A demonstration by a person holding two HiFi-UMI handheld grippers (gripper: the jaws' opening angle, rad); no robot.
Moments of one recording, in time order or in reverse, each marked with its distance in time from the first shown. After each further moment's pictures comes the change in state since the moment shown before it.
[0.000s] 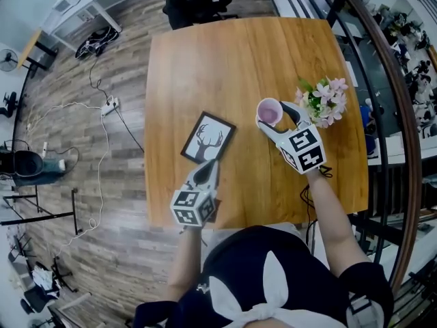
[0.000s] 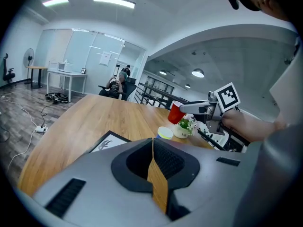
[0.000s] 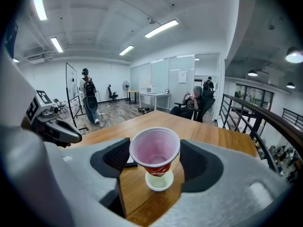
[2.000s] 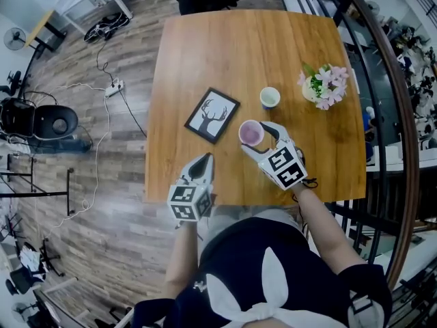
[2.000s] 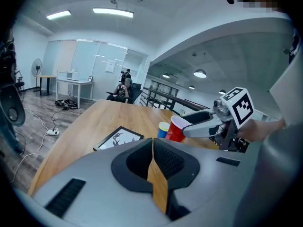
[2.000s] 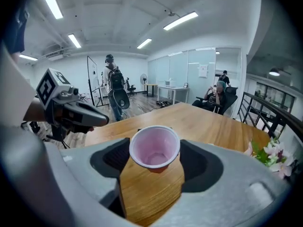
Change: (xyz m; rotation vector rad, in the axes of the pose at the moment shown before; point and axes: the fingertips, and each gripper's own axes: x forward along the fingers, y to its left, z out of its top) left arm -0.084 -0.015 -0.049 0.034 -0.033 0.084; right arm -0.039 0.161 -0.056 -0.096 0.070 0.195
